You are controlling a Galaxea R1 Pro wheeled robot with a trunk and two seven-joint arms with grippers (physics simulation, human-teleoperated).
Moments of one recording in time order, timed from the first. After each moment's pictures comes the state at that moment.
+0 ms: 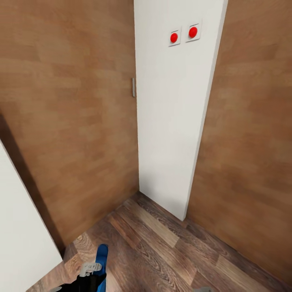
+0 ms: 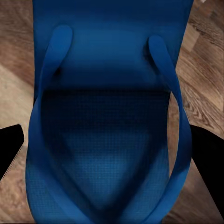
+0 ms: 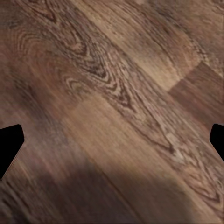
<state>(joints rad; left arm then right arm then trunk) -0.44 0.11 0.02 -0.19 0.11 -0.08 -0.50 -0.31 0.03 0.07 -0.18 -0.01 -0.25 0.06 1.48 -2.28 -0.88</state>
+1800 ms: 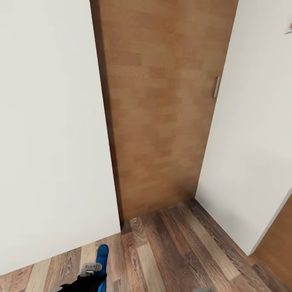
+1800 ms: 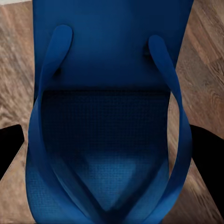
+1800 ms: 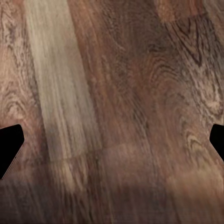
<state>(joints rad) -0.44 0.11 0.02 -0.19 0.11 -0.08 -0.50 -0.31 0.03 0.07 -0.18 -0.01 -0.25 0.06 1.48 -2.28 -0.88</state>
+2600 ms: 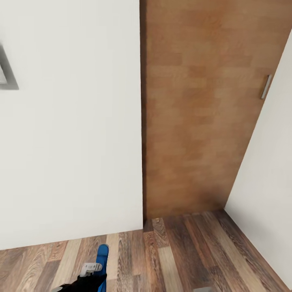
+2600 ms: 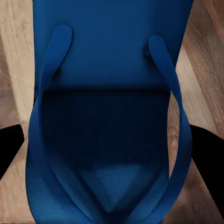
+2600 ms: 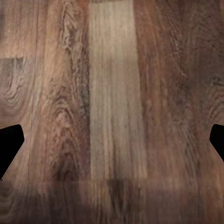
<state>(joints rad) -0.44 0.11 0.02 -0.19 0.11 -0.08 -0.50 -0.31 0.03 0.07 -0.18 -0.01 -0.25 0.06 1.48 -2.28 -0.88</state>
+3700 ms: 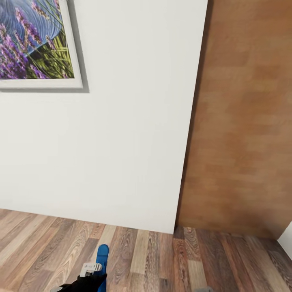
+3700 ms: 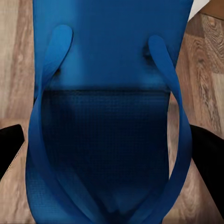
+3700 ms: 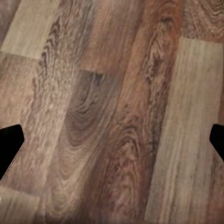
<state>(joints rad) -0.44 0.11 0.02 -0.19 0.11 -0.08 -0.50 -0.31 0.03 0.07 -0.18 -0.01 -0.25 0.06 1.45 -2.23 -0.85</state>
